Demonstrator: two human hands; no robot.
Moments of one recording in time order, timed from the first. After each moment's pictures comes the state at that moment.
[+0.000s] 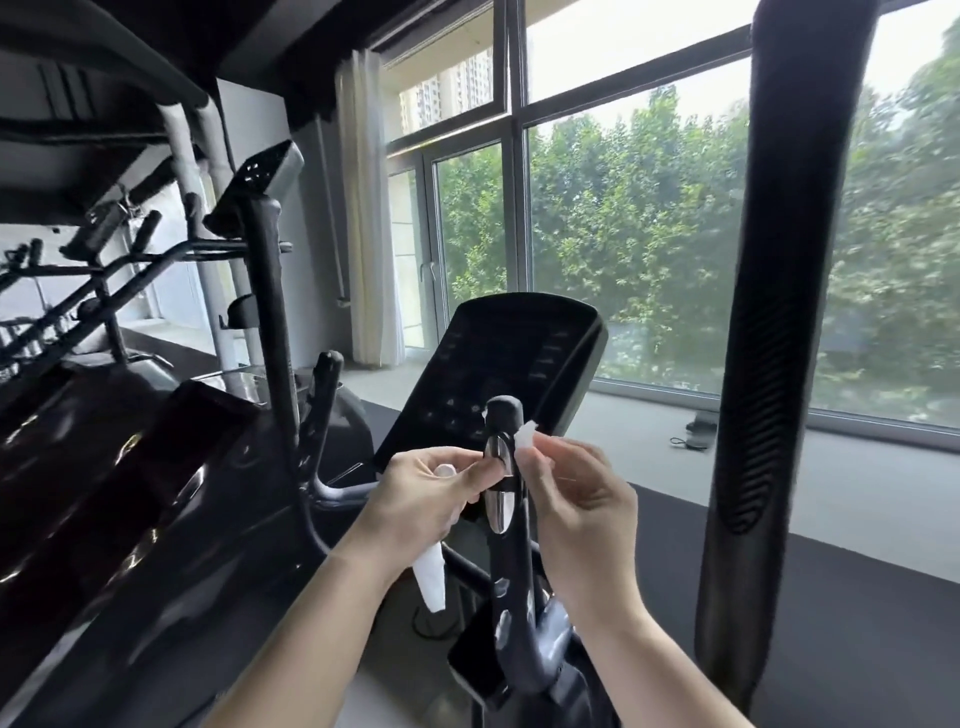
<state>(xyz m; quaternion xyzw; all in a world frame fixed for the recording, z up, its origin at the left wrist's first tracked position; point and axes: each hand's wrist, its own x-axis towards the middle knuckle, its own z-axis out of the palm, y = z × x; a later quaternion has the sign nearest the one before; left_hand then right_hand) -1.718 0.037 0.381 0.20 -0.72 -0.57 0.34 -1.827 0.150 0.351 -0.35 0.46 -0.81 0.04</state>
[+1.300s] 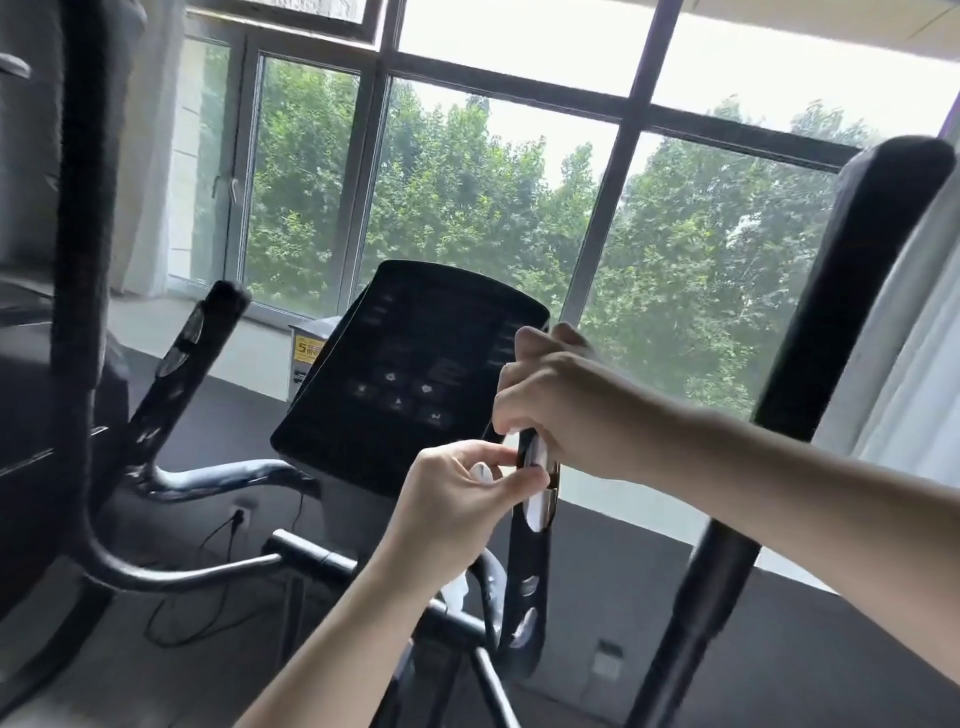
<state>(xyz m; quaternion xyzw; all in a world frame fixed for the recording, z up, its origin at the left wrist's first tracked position) -1.724 -0.003 0.353 0.00 -0.69 -0.65 0.33 -1.810 0.113 0.484 -0.66 0.69 0.07 -0.28</state>
